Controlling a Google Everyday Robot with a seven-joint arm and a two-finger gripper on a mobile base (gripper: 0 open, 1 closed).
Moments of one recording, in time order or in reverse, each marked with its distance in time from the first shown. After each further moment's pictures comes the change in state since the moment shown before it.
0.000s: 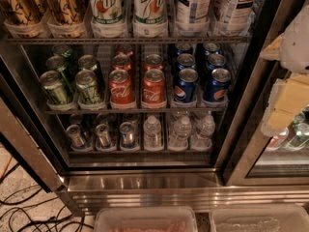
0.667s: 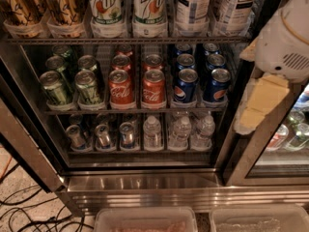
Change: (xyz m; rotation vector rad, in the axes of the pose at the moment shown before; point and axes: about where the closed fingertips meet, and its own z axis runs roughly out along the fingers) arm -0.033 0.002 0.012 -0.004 -0.054 0.020
